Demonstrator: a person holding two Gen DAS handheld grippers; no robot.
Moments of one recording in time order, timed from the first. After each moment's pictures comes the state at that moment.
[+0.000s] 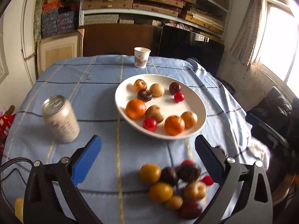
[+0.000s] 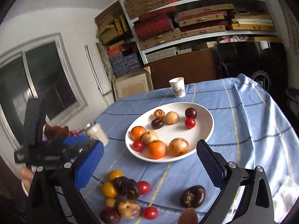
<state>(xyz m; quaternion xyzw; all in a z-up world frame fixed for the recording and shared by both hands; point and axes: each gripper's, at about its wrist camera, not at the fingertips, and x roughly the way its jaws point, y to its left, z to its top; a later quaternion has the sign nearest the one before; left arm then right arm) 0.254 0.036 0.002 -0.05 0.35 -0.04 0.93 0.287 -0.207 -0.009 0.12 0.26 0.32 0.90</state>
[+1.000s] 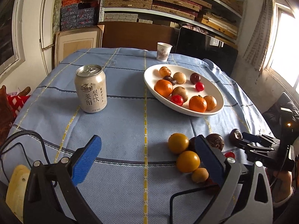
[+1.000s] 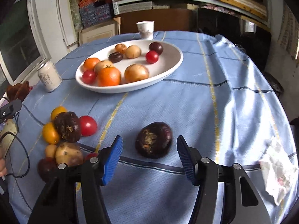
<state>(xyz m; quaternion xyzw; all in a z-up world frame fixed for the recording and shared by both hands) 0.203 0.072 -0.028 -0.07 0.35 0.01 0.93 0.292 -0.189 -0.090 -0.03 0.41 0.18 0.89</state>
